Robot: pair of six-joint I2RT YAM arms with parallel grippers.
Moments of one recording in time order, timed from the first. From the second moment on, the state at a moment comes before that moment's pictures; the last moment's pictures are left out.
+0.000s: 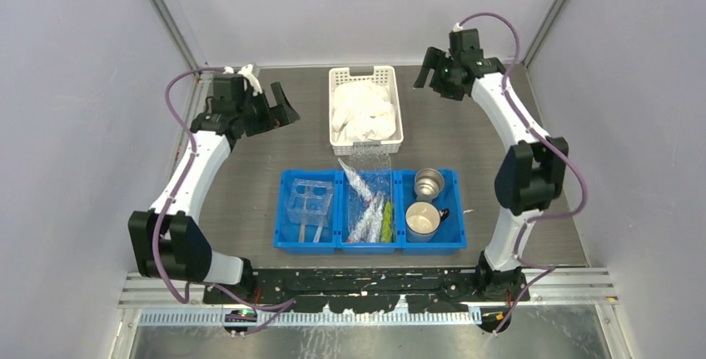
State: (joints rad) left arm -0.11 1.37 1.23 -0.49 0.29 -0.39; right arm 0.18 1.80 1.69 -0.64 -0.06 0.47
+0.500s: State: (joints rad) left arm -0.11 1.45 1.22 -0.49 0.28 -0.38; right arm 0.41 2.16 1.98 -0.80 0.03 0.28
